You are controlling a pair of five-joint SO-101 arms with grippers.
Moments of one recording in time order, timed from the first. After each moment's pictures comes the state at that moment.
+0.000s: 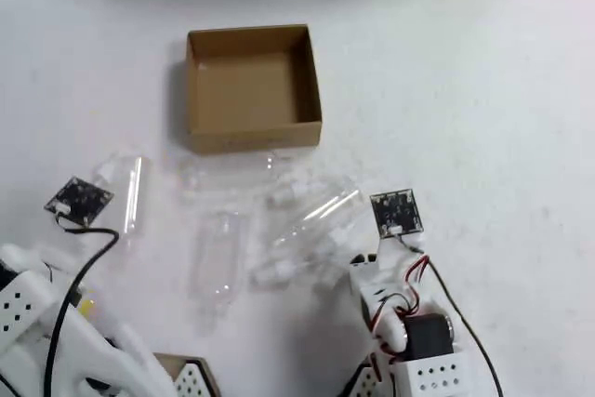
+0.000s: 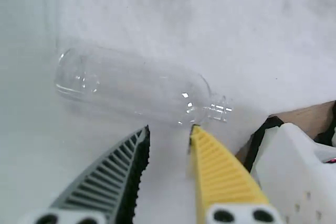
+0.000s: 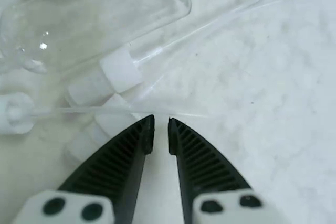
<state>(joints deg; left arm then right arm) -54.9 -51.3 54.5 89.2 -69.1 -12.2 -103.3 96.4 71.9 2.4</state>
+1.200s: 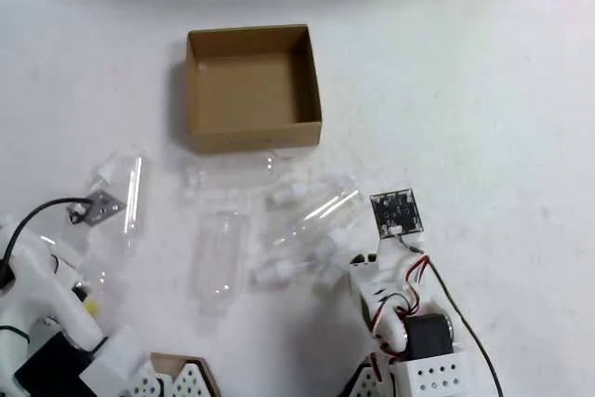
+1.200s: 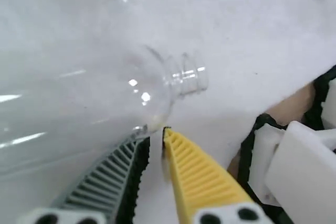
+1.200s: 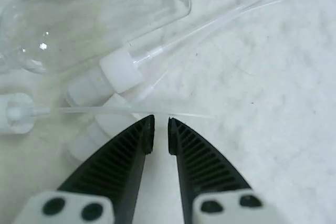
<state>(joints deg) -52.9 -17.6 53.8 77.1 -78.1 -12.2 -103.3 96.4 71.9 2.4</state>
